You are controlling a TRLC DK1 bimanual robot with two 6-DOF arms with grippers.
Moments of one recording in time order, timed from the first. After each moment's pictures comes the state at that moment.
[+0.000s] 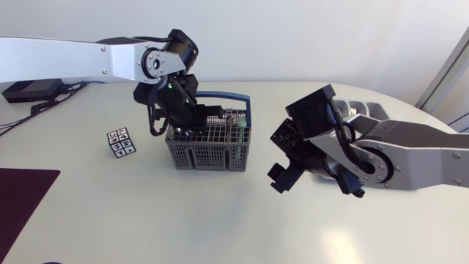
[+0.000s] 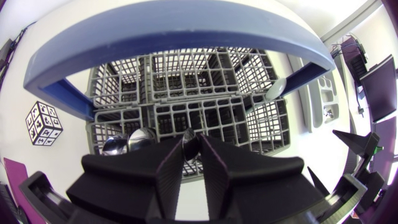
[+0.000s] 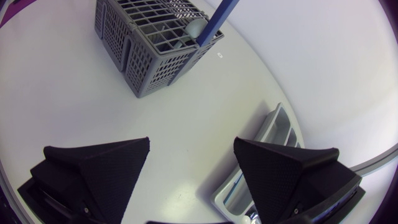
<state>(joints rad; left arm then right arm) -0.45 1.91 1.51 -0.71 0.07 -0.30 0.64 1.43 0.80 -0.24 0.35 -0.37</state>
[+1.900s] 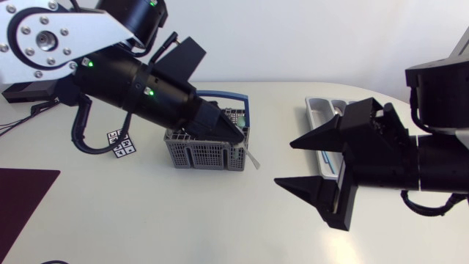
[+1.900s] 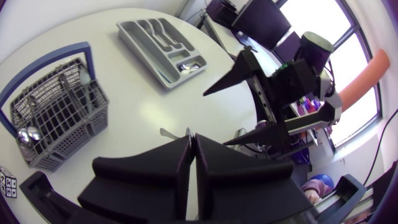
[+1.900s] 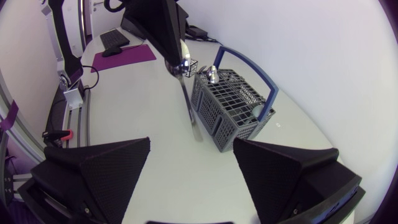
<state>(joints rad) -0.61 1.46 1.30 -0.73 0.67 -0.03 0.55 0.92 0.75 -0.46 -0.37 -0.40</state>
